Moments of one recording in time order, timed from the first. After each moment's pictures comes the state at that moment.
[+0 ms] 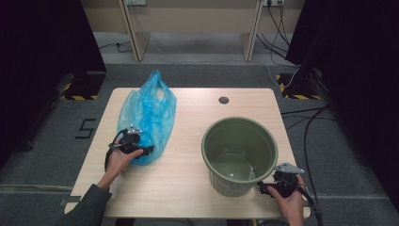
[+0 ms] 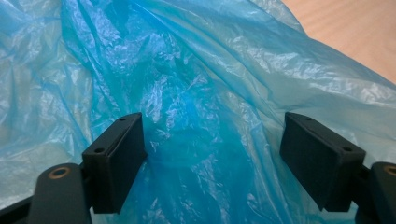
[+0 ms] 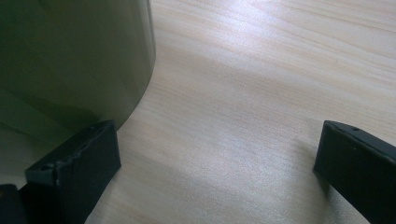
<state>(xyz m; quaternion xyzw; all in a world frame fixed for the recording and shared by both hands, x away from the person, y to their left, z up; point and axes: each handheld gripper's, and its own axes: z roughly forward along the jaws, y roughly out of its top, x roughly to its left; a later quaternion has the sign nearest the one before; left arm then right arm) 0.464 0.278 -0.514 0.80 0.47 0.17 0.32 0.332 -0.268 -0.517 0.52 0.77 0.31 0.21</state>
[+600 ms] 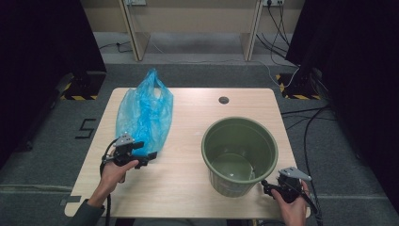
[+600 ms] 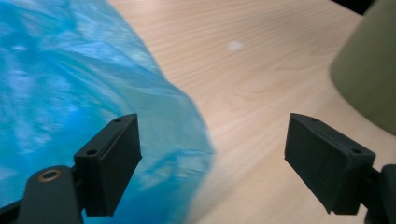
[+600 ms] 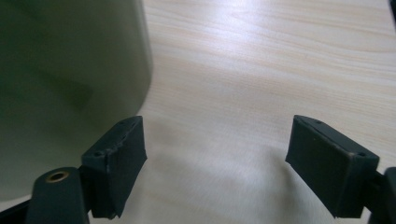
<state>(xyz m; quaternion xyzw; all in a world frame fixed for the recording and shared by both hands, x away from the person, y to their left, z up) 0.395 0.265 -0.484 0.77 0.41 0.13 0.47 0.312 -0.270 -0.507 0.55 0.73 0.33 0.23</state>
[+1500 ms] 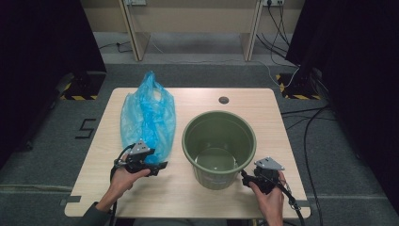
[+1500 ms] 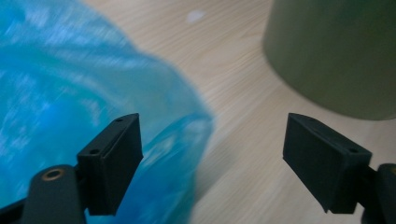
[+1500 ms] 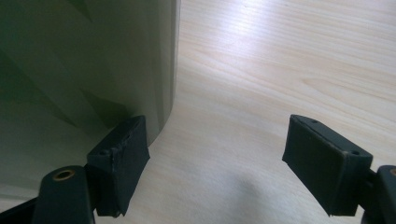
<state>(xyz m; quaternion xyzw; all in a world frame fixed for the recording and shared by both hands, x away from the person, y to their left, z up) 0.387 0.237 -0.493 0.82 0.38 0.14 0.42 0.333 -0.200 -0.489 0.51 0.75 0.33 0.25</state>
